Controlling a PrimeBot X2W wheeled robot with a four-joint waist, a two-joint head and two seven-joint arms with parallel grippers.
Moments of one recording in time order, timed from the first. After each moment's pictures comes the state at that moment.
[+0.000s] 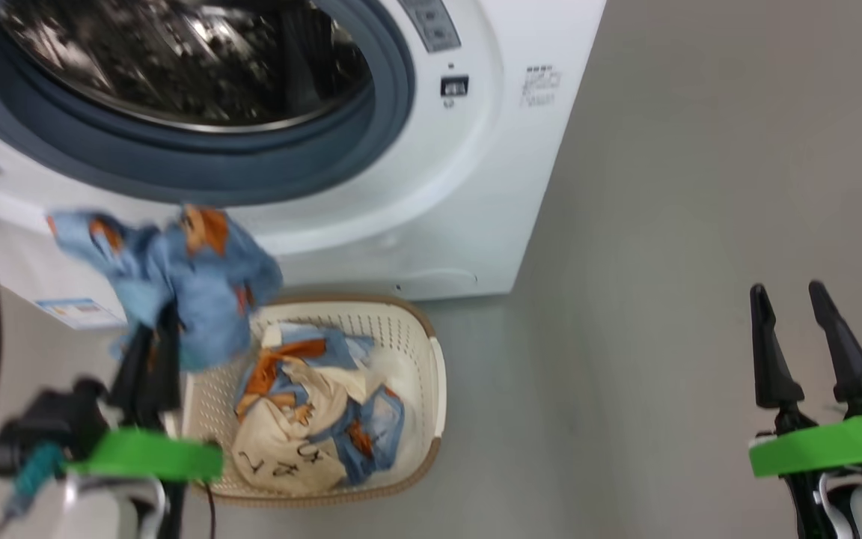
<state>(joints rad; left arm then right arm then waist) -0.26 0.13 -0.05 0.27 -0.27 -0.13 -0.26 -0.08 -0.16 -0.04 0.11 0.34 0.13 -0.25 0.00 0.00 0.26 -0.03</state>
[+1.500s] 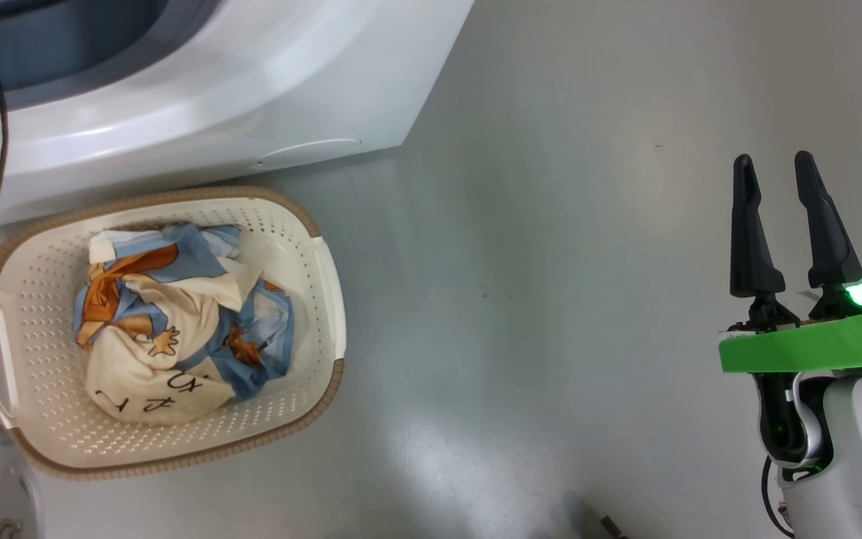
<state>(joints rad) -1.25 0.25 0.03 0.74 -0.17 -0.13 -0.26 -0.32 -0.09 -0.01 0.09 0.36 0.13 -0.25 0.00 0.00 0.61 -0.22</state>
